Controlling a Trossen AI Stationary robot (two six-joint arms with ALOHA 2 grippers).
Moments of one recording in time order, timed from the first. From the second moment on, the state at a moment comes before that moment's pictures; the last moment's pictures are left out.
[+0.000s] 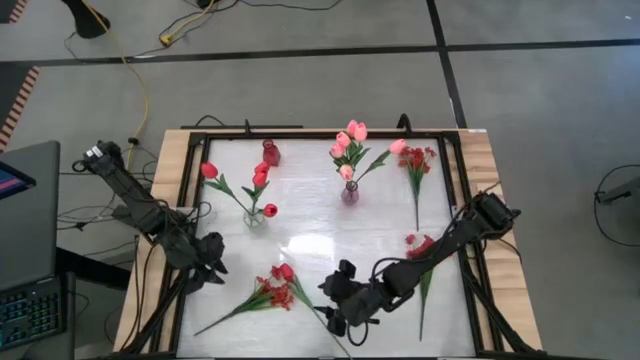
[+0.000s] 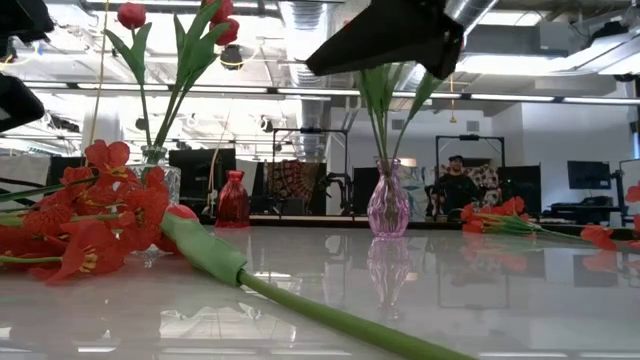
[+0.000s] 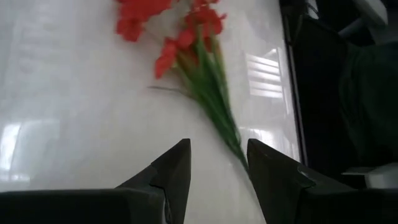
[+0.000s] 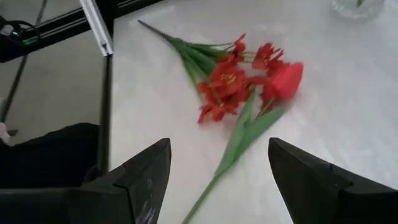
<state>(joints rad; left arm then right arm) -0.77 0.68 0.43 -0.53 -0.09 -0.90 0.58 1.92 1.35 -0.13 0.47 0.70</state>
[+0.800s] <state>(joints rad) -0.85 0.99 0.43 -0.26 -0.19 -0.74 0.58 2.29 1.83 -0.59 0.41 0.83</state>
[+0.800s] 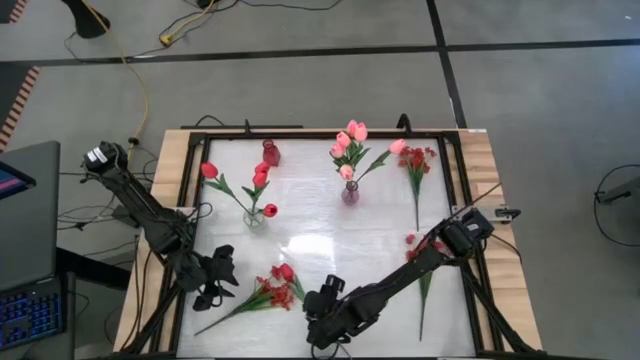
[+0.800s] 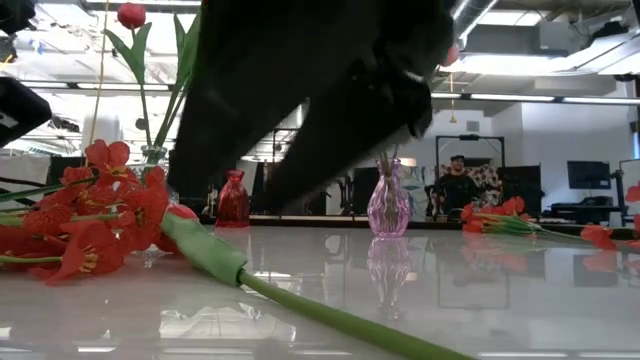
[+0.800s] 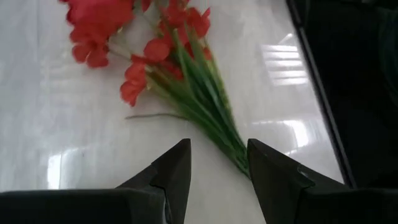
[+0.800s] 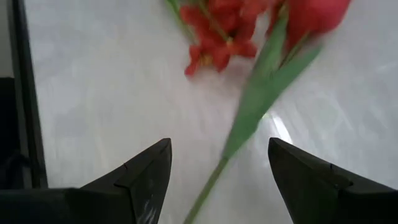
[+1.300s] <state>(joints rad) -0.85 0.99 0.44 -0.22 -0.22 -0.71 0.59 2.33 1.83 -0.63 0.45 0.87</state>
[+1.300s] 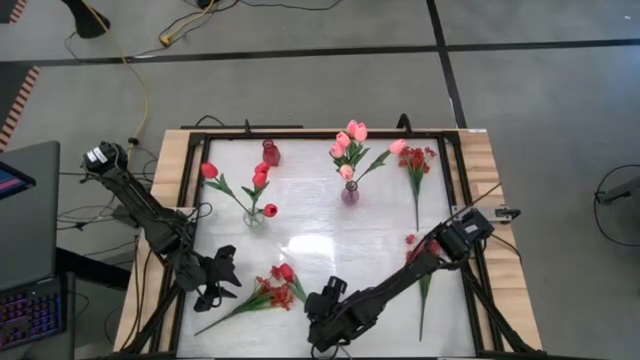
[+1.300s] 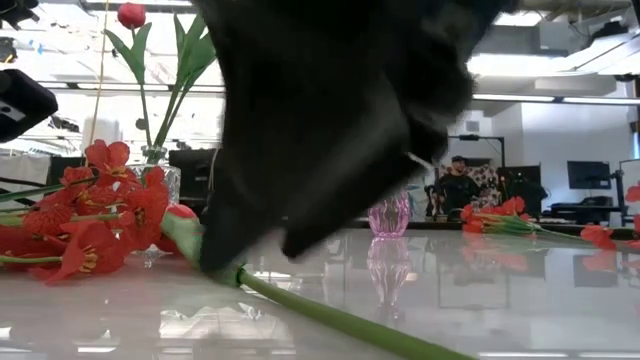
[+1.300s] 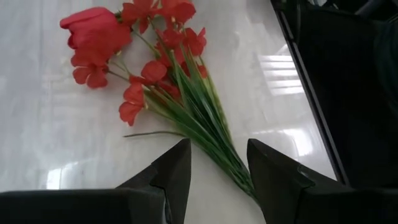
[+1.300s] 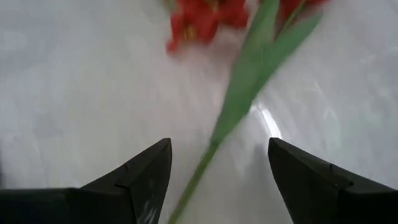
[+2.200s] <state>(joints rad) -0.85 0.99 0.44 -0.21 -0.23 -0.68 0.60 2.35 1.83 -0.72 0.37 0.89</state>
